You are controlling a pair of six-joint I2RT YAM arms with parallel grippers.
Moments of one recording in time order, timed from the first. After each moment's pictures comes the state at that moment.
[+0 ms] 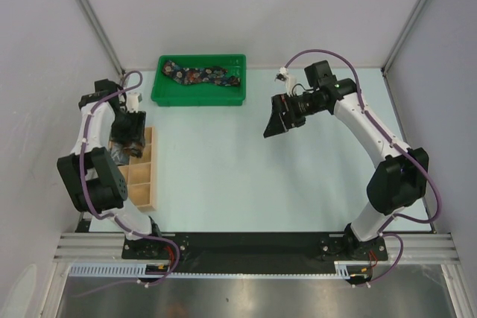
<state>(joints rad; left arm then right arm) 0.28 1.64 1.39 -1.04 0.12 0.31 0.36 1.66 1.57 -0.91 -0.84 -0.03</state>
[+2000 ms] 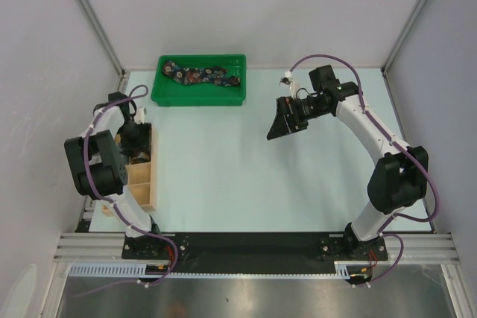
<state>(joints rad) 0.27 1.80 1.28 -0.90 0.07 0.19 0.31 1.66 1.50 -0.90 -0.93 -0.03</state>
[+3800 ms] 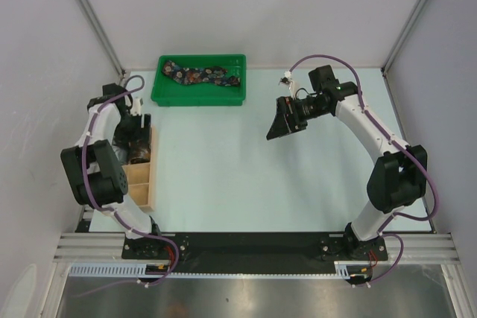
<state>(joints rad) 0.26 1.72 1.34 -0.95 0.07 0.19 0.31 1.67 1.50 -0.90 -0.95 -0.03</state>
